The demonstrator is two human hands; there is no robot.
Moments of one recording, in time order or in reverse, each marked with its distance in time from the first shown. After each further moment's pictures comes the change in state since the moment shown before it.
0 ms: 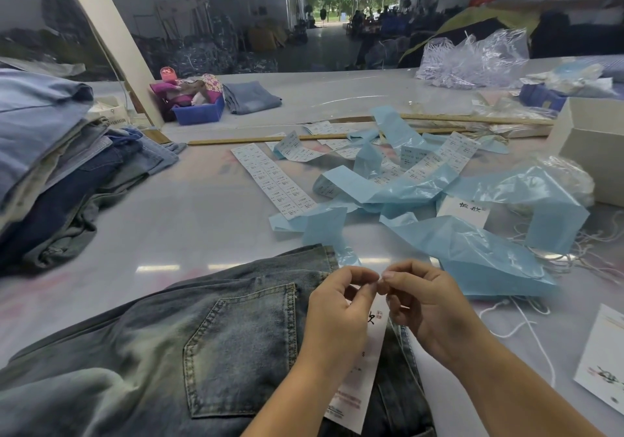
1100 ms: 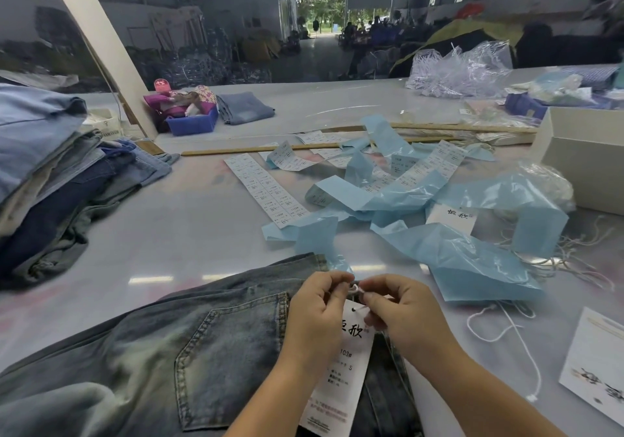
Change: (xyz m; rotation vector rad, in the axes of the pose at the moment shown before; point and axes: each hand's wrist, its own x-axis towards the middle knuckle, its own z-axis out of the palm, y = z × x) left_hand 0.011 -0.016 -0.010 0.070 0.044 -0.009; right_hand -0.003 0.013 0.011 -0.465 0.154 -0.202
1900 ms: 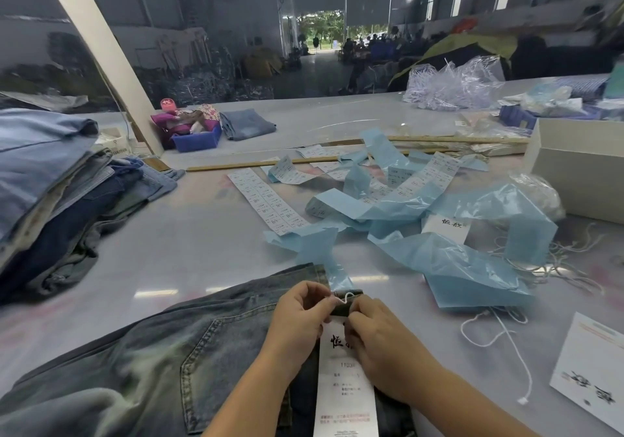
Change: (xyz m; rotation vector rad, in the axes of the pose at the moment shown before) left_hand 0.013 -0.011 -0.019 -0.161 -0.056 -0.231; right_hand -0.003 0.034 0.000 -0.892 -0.308 -0.562
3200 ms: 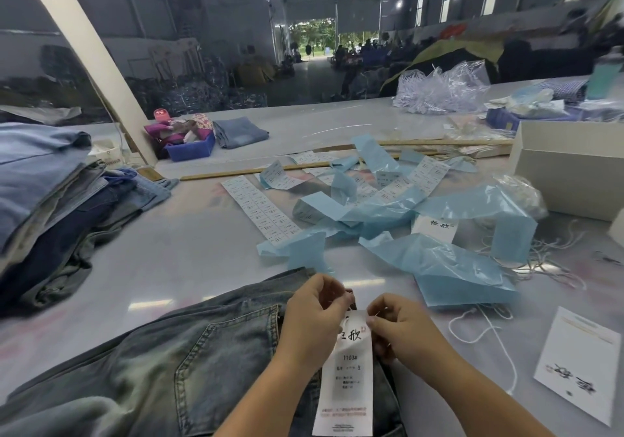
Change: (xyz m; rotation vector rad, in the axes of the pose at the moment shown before) left_hand -0.012 0.020 0.028 0.238 0.003 0.193; right_hand -0.008 0.008 -0.030 0.936 0.106 0.686
